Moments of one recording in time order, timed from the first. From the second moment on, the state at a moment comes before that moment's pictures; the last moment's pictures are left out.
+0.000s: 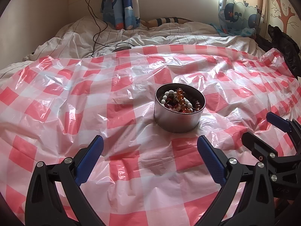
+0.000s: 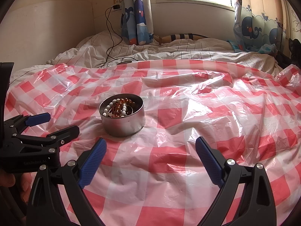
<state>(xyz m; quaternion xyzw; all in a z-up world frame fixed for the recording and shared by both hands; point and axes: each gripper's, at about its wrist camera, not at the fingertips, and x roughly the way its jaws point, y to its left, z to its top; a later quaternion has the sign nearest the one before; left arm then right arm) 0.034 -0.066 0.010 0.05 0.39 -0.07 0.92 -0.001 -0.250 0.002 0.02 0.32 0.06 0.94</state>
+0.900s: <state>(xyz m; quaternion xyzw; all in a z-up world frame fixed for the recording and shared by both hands) 0.034 -0.063 0.007 0.05 0.40 -0.06 0.92 -0.001 -0.250 0.002 0.02 0.33 0.06 0.94</state>
